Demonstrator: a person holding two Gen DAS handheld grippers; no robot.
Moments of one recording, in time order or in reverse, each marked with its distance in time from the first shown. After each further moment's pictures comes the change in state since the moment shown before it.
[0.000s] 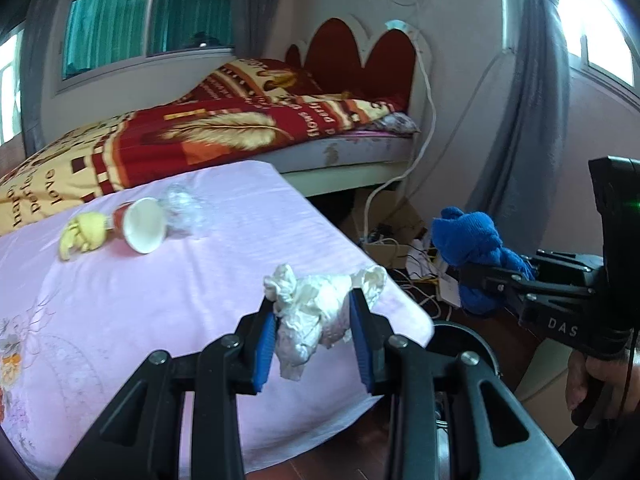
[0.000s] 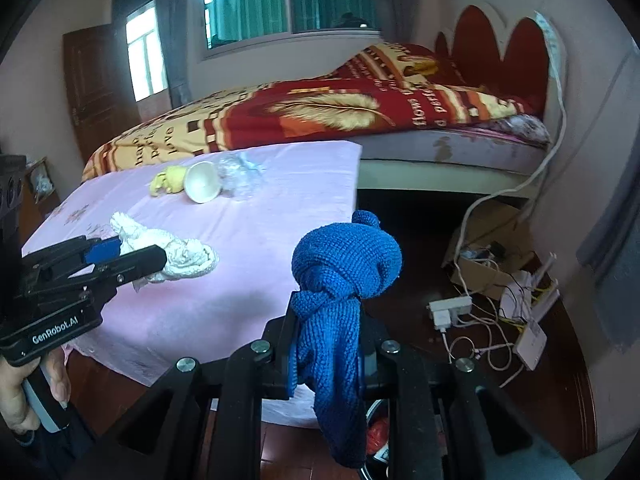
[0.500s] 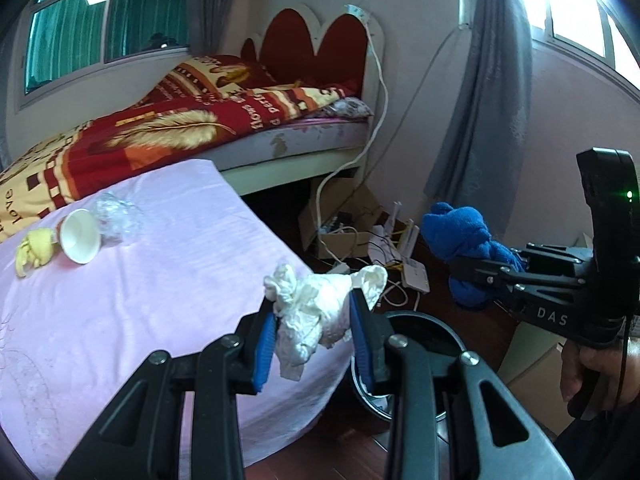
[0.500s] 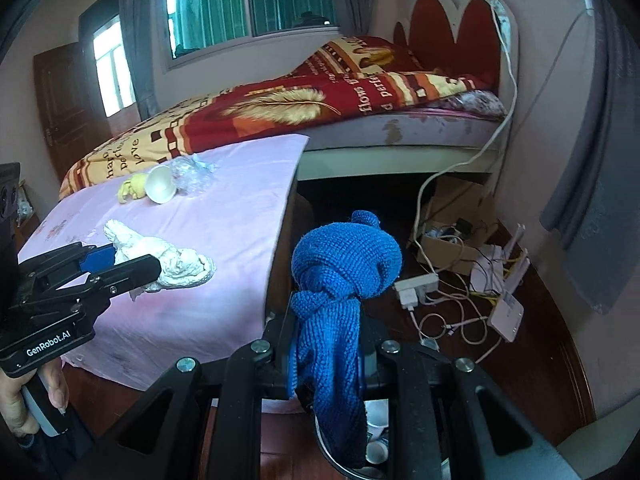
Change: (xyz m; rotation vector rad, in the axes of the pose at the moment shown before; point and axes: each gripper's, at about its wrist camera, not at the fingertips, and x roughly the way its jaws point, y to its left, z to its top) left arm 0.016 -0.062 -0.005 0.074 0.035 -0.103; right arm -0.024 -0.059 -0.032 0.080 0.015 -0.072
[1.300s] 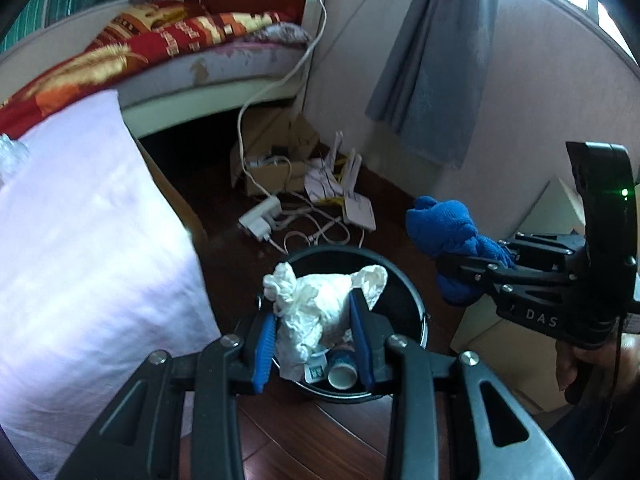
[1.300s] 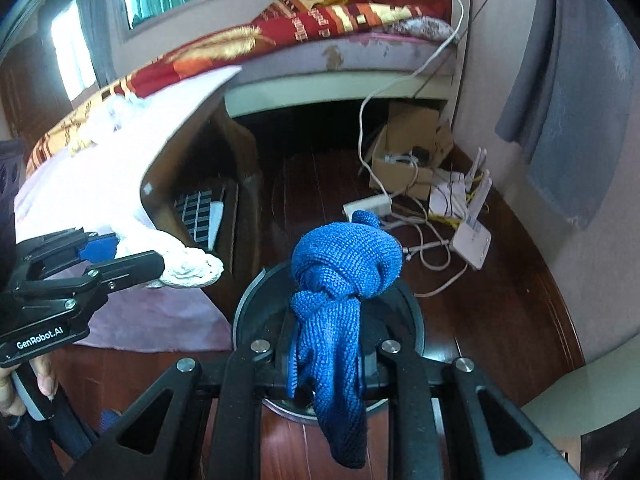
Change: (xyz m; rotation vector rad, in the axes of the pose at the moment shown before) left arm 0.085 -0.078 -0.052 0.032 0.219 -0.168; right arm 0.021 -0.090 -0.096 0.063 0.204 -0.077
